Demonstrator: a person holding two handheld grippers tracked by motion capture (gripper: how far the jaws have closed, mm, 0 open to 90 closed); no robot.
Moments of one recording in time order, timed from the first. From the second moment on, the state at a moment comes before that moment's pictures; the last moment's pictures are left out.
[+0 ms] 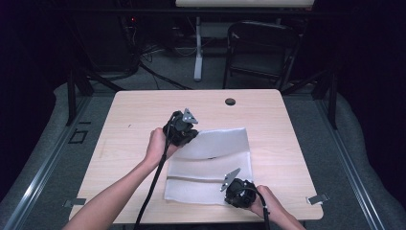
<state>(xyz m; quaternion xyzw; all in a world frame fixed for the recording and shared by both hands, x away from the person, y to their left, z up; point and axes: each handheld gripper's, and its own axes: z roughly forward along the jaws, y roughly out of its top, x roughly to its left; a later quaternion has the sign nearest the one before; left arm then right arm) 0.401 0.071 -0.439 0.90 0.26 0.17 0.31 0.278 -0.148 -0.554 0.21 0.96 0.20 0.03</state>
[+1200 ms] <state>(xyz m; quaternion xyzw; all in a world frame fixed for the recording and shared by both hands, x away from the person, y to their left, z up) 0.466 0.051 -0.457 0.86 0.32 0.23 0.31 0.278 -0.154 -0.553 0.22 0.95 0.20 0.00</state>
